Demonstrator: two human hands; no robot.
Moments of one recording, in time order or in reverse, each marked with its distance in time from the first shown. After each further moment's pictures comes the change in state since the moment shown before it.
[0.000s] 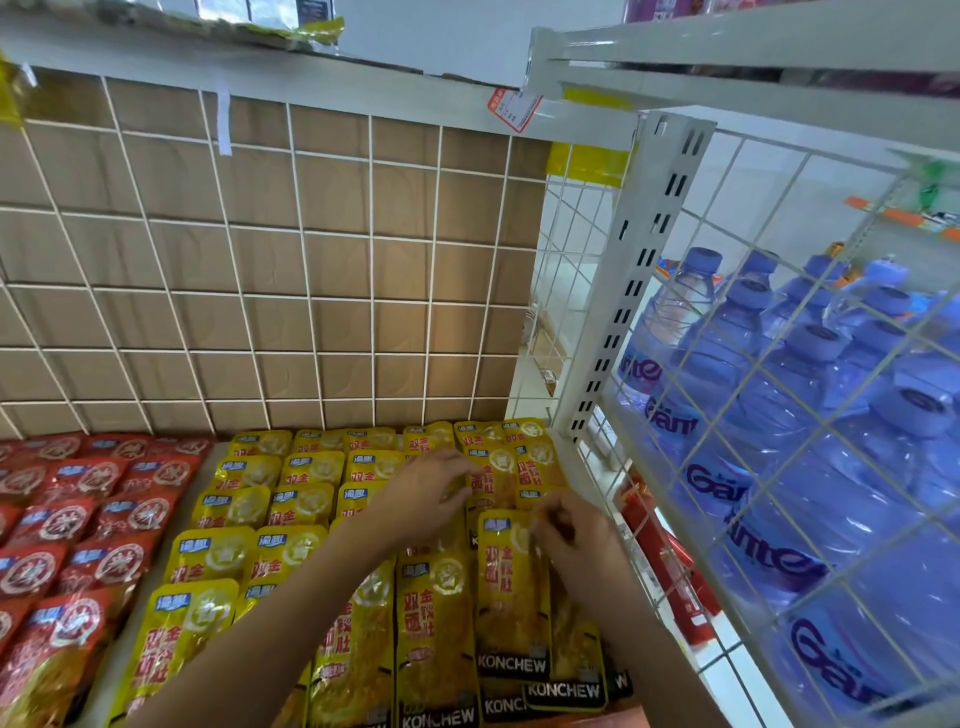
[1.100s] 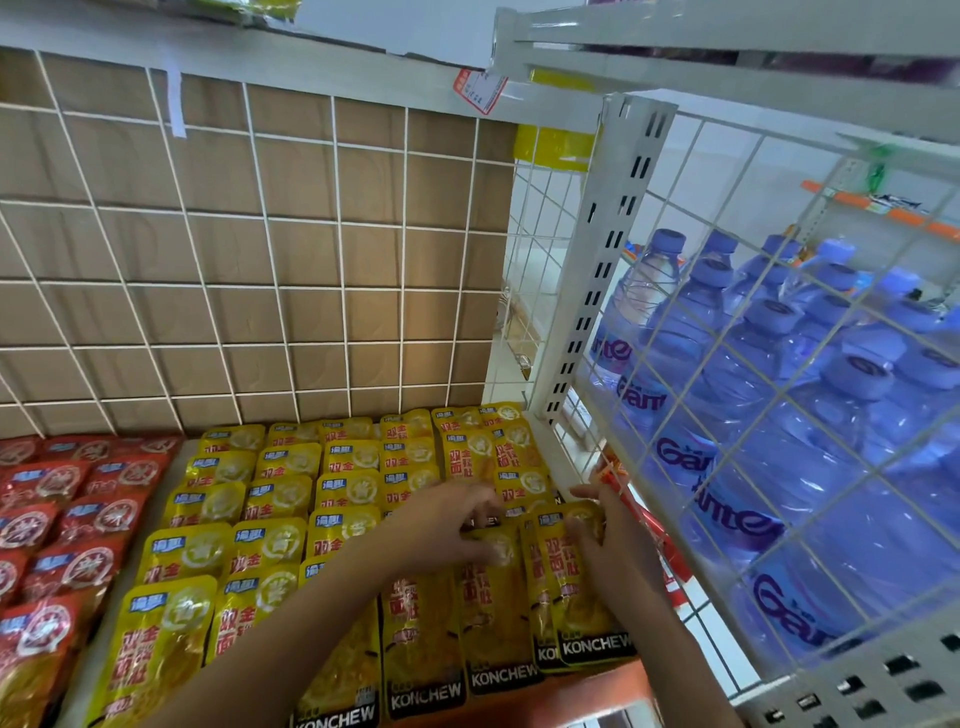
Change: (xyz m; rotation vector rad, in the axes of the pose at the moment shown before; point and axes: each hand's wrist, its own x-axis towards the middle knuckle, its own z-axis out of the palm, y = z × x) left_hand -0.020 0.041 0.009 -0.086 -0.213 0.135; right_hand -0.023 0.017 -0.027 -0.170 0.148 0.219
